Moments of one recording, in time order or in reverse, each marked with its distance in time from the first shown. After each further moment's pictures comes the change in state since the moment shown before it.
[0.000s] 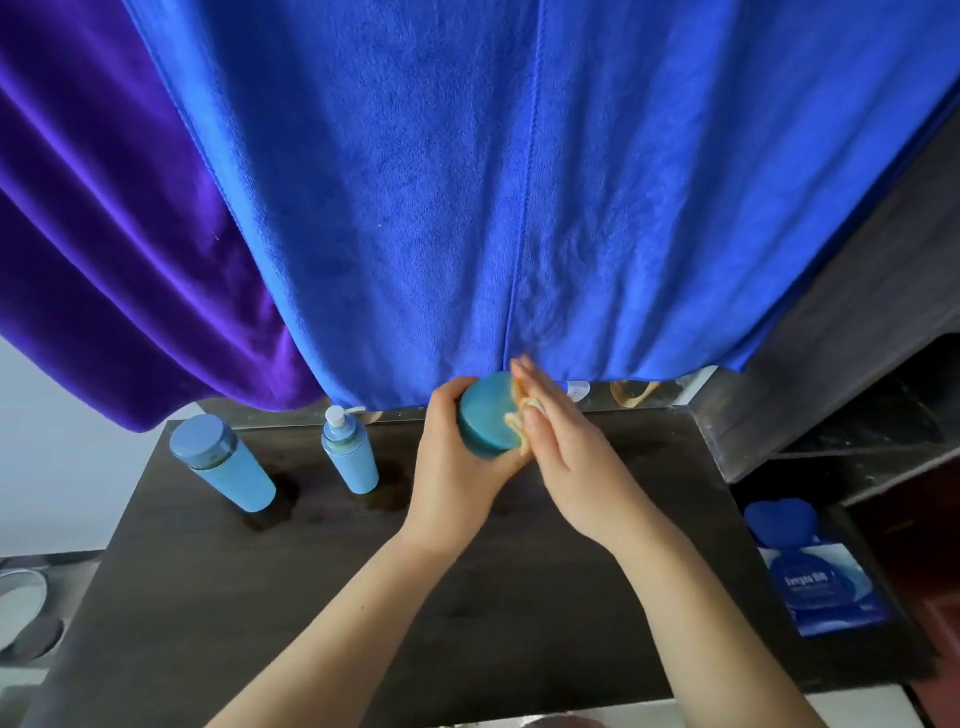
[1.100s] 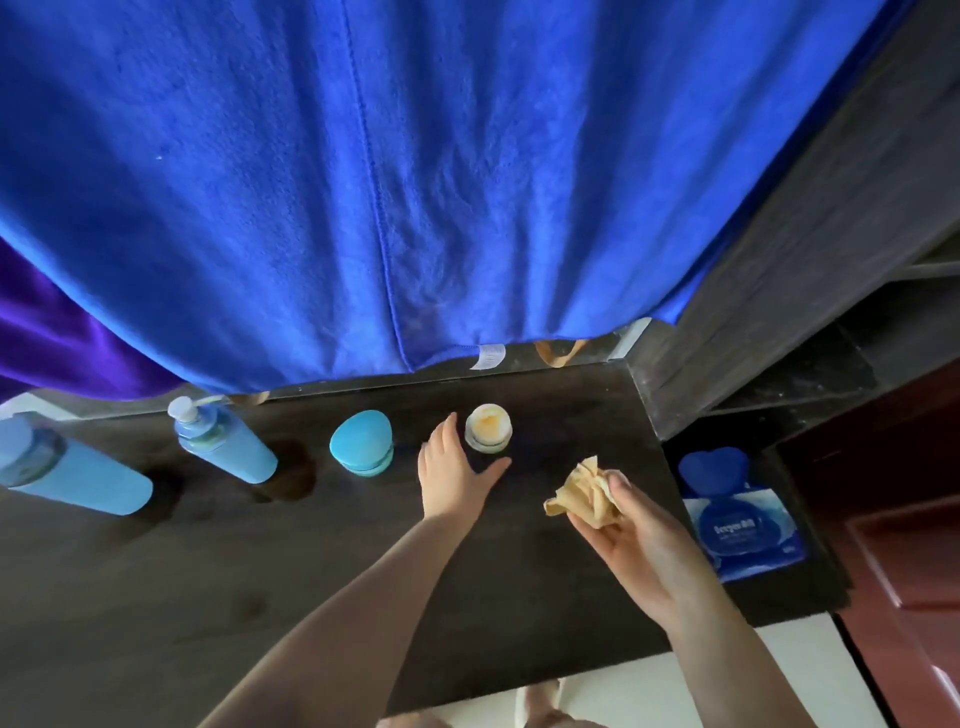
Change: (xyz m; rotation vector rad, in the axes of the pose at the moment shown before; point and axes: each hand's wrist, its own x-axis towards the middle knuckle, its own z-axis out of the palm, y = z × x) left_hand -0.004 -0.137 0.143 0.496 -0.206 -0.356; right_hand -0.085 0.138 -0.062 1.241 0.363 0.806
